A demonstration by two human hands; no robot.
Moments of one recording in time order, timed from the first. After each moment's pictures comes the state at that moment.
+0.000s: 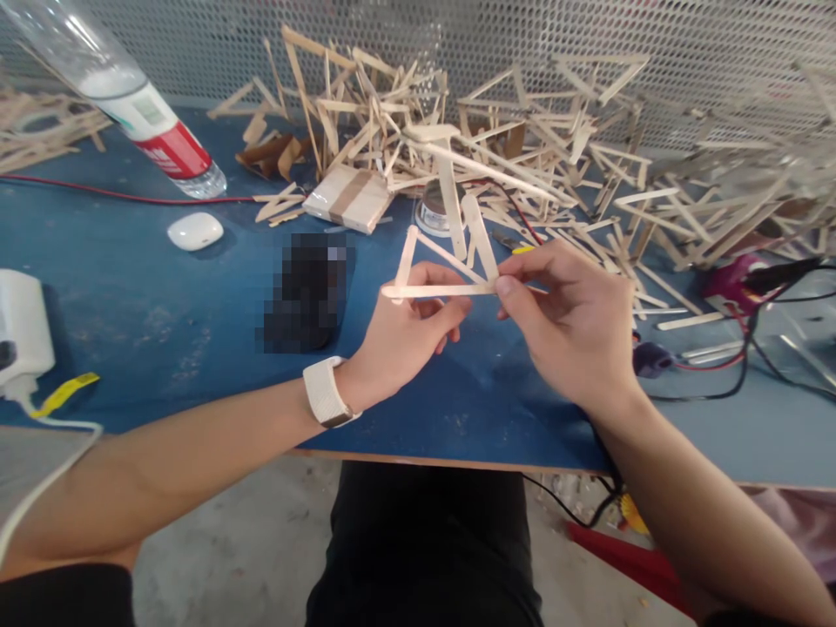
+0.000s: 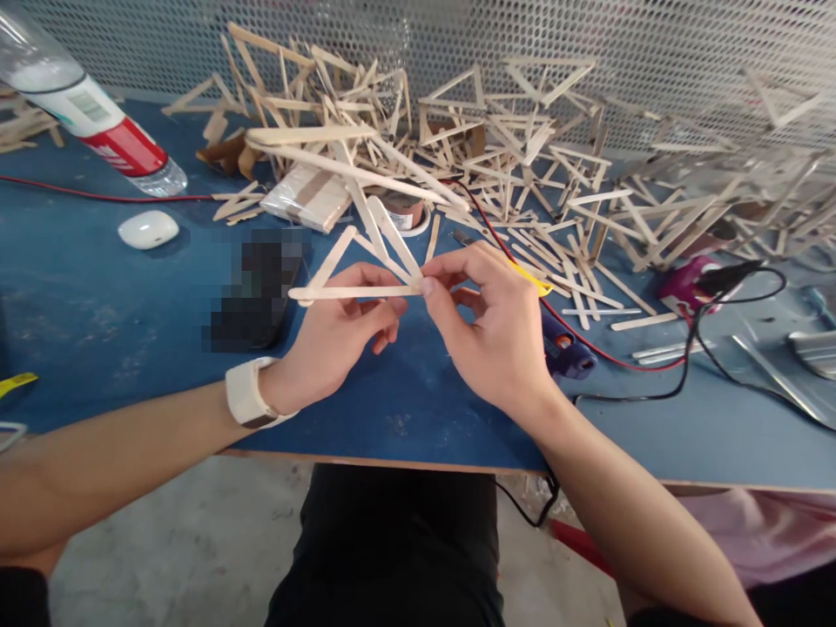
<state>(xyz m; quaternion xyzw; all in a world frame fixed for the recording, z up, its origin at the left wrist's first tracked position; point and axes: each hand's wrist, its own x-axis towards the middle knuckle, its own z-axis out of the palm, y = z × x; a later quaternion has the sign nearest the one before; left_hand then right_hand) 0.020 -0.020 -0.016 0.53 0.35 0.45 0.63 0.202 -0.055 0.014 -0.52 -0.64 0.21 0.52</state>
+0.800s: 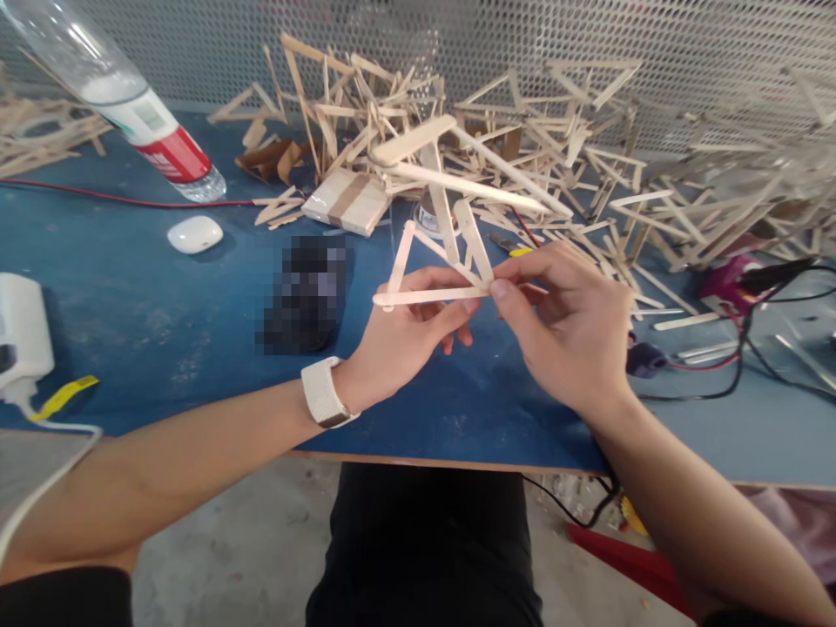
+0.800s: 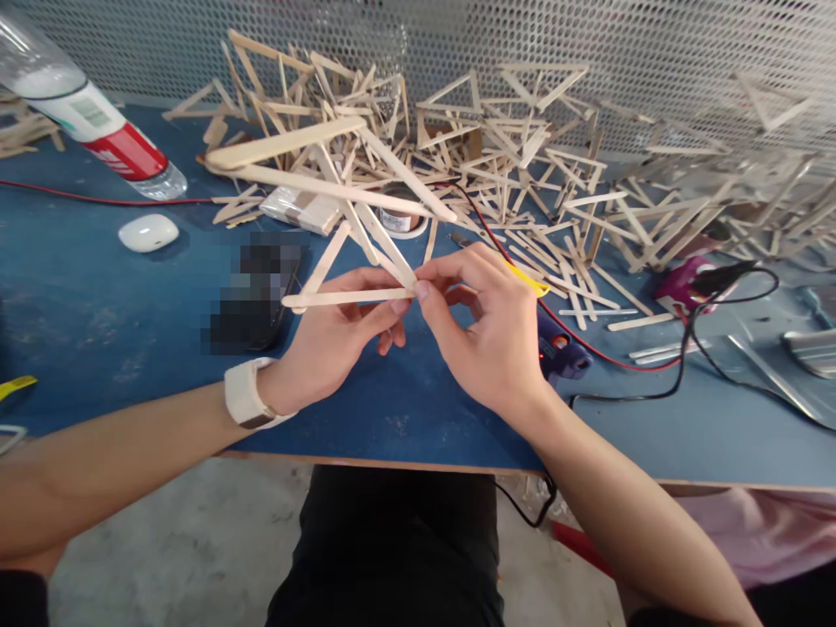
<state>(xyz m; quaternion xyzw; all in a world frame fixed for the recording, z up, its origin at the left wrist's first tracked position) 0.022 -0.017 -0.014 0.52 0.26 0.46 0.67 0.201 -0.057 0.014 -0.50 -0.67 0.17 0.53</state>
